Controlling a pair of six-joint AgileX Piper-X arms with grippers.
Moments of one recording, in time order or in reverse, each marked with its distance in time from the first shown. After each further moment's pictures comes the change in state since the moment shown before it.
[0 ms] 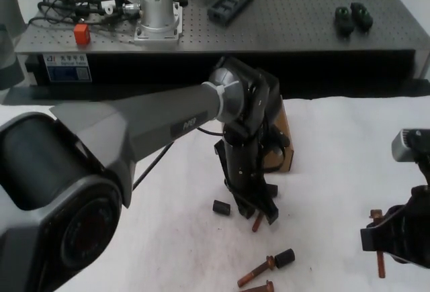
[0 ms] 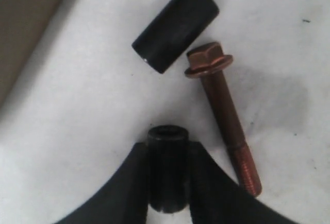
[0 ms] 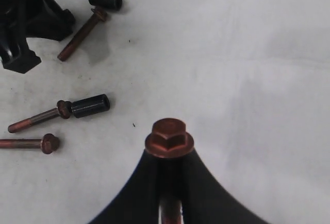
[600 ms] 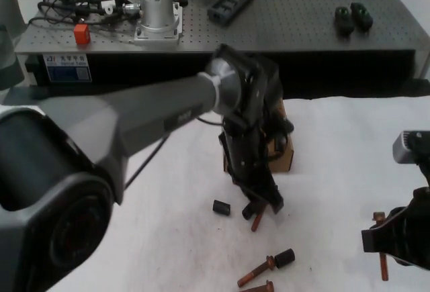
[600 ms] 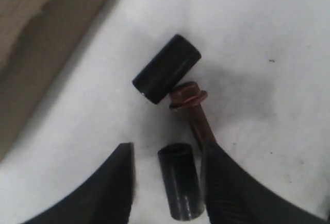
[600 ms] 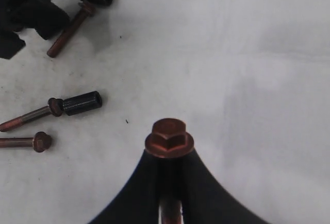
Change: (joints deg) left arm 0.2 -1.6 0.4 -3.3 3.1 1.0; right arm 0.0 0.0 -0.1 1.0 1.3 0.4
